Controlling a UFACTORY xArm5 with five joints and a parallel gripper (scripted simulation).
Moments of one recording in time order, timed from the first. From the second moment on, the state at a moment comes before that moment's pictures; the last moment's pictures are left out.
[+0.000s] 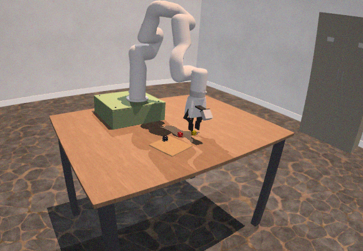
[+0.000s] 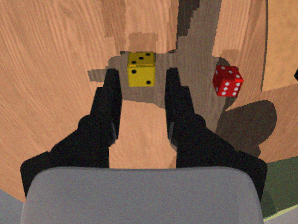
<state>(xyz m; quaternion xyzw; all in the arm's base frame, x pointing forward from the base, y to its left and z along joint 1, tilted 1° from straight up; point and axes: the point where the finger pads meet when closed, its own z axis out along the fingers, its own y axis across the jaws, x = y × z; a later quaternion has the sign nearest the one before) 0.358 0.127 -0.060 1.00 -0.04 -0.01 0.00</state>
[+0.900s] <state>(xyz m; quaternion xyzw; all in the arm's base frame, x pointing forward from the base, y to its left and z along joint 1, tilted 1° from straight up) 0.358 0.127 -0.064 1.00 -0.04 0.00 0.00</state>
